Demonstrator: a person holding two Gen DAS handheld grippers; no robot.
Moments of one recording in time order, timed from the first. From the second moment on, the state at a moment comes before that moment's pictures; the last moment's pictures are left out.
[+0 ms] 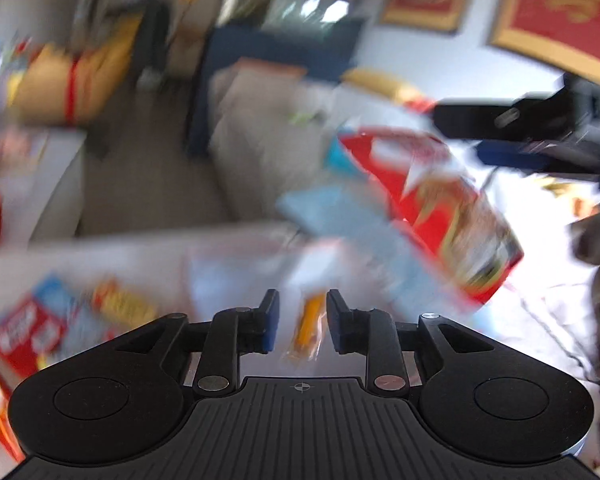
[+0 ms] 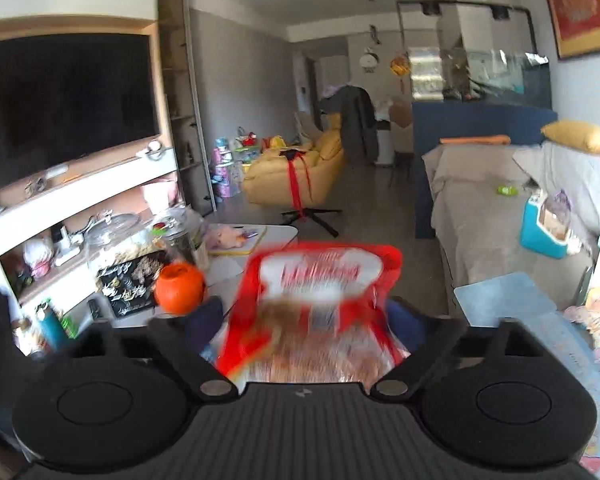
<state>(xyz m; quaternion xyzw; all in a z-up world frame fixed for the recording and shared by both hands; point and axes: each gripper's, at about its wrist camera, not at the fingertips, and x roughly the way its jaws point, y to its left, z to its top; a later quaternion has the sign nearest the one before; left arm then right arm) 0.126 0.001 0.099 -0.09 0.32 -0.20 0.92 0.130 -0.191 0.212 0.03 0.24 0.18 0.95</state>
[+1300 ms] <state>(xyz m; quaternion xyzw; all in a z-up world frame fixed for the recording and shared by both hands) 0.024 0.197 0.032 -0.22 0.28 -0.03 0.93 0.267 0.035 0.074 -0.09 0.43 0.23 0.87</state>
